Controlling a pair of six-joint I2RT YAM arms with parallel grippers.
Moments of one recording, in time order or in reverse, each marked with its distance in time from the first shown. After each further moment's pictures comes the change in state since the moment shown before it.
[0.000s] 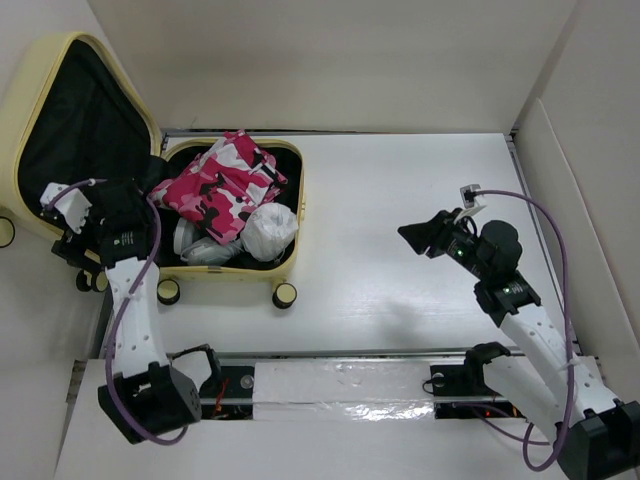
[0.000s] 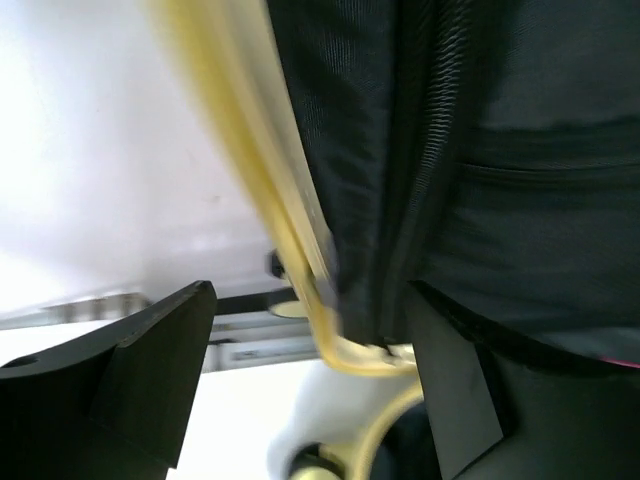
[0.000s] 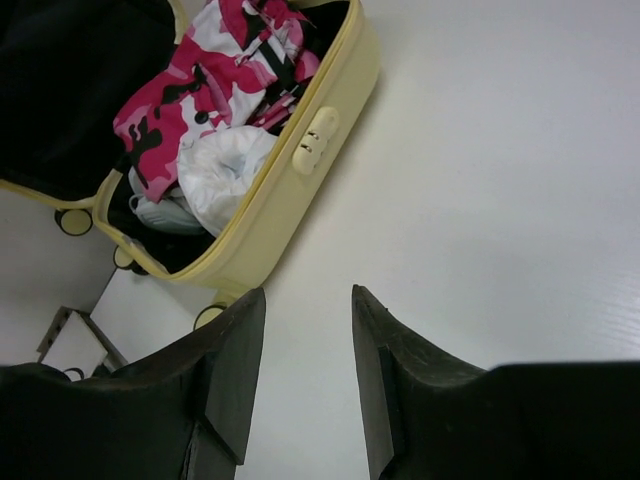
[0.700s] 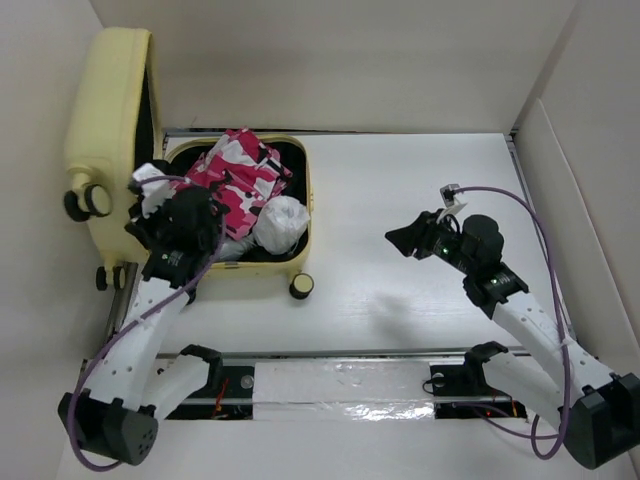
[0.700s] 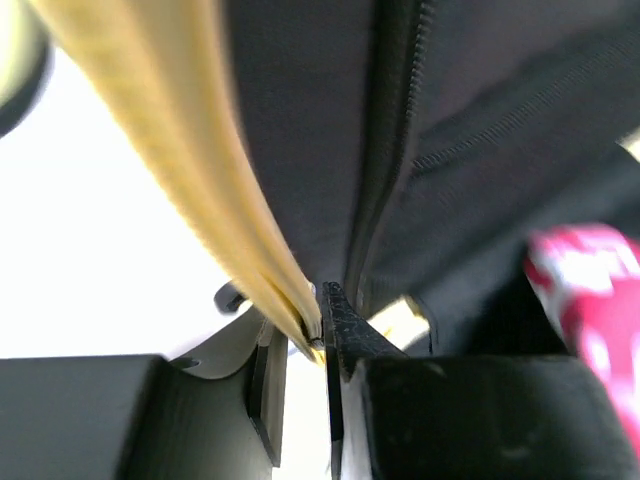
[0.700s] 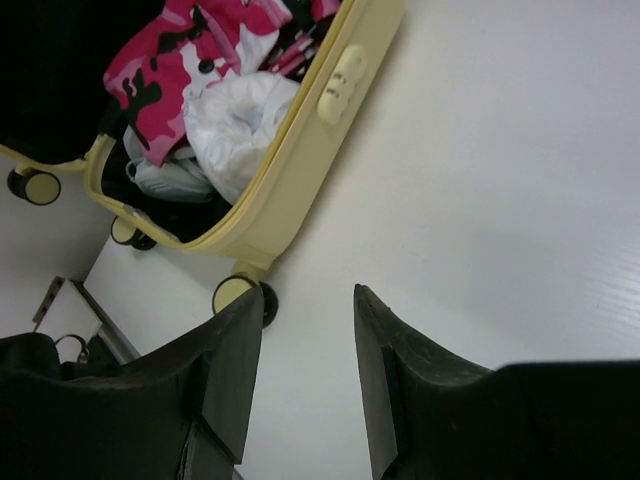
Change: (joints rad) left arm -0.425 -0.043 -0.082 0.143 -0.224 0.304; right arm 0.079 0.083 0.028 -0.006 0.024 -0.029
